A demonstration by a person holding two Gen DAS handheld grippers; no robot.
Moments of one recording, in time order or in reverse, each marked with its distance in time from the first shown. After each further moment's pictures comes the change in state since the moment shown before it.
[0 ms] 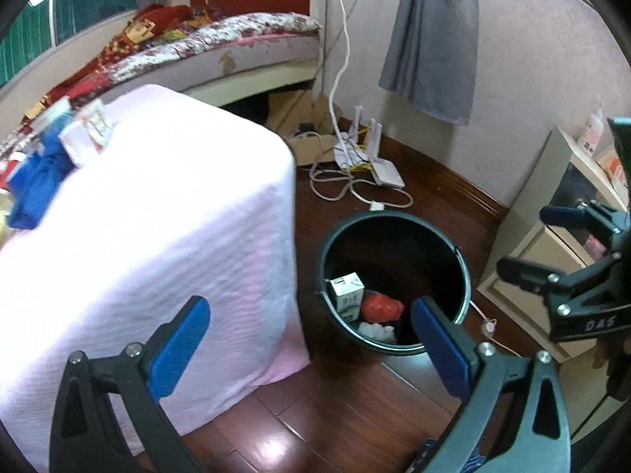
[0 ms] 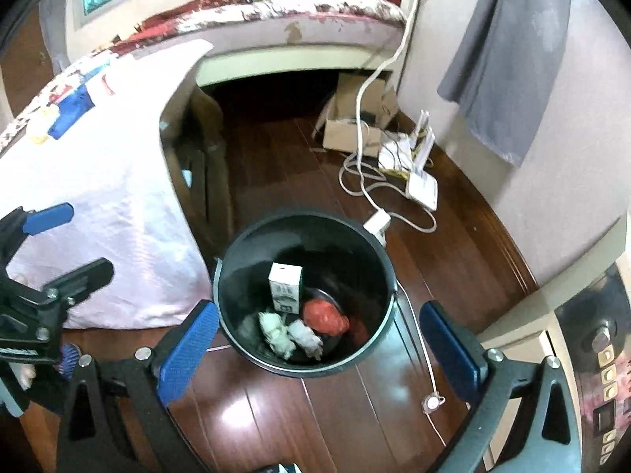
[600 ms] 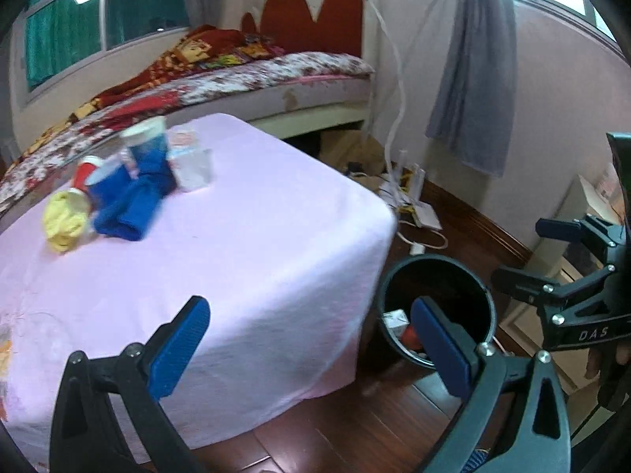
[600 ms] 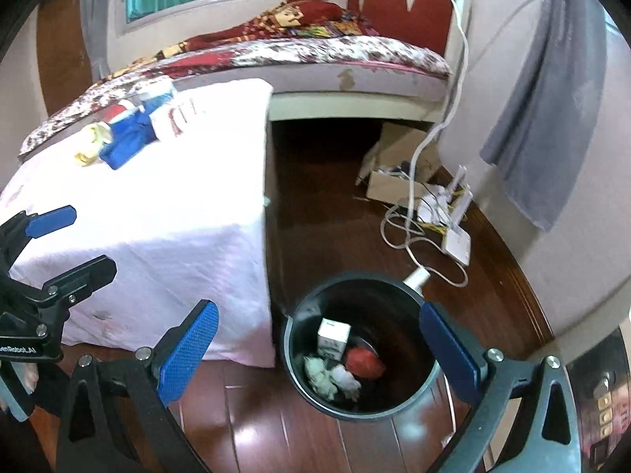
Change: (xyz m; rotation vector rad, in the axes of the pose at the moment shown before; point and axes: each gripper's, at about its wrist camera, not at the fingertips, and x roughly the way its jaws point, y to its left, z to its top) left arm -0.054 0.069 0.007 -0.091 -0.122 0.121; right arm -0.032 0.073 0.049 -0.088 -0.129 0.091
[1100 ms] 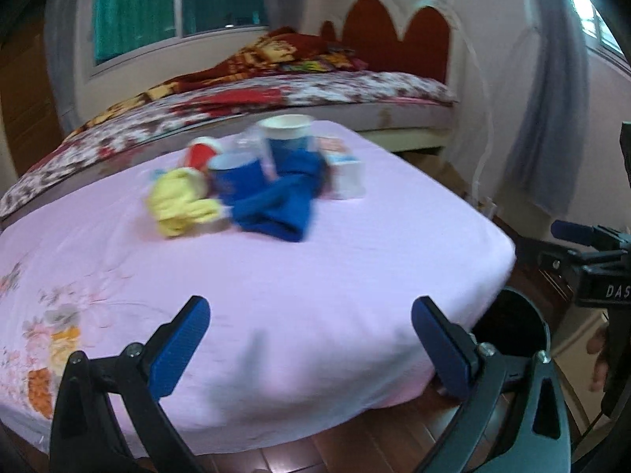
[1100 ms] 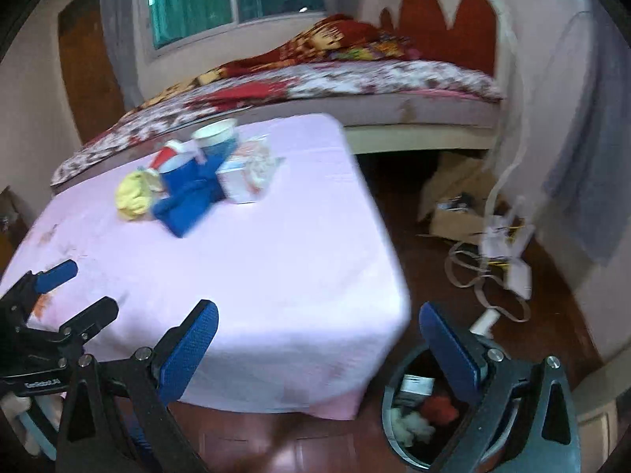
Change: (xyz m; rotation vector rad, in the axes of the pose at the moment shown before) left arm -0.020 0.127 -0.005 -0.157 -0.038 0.178; right arm 0.035 0.096 0.078 0.019 -0.067 0.163
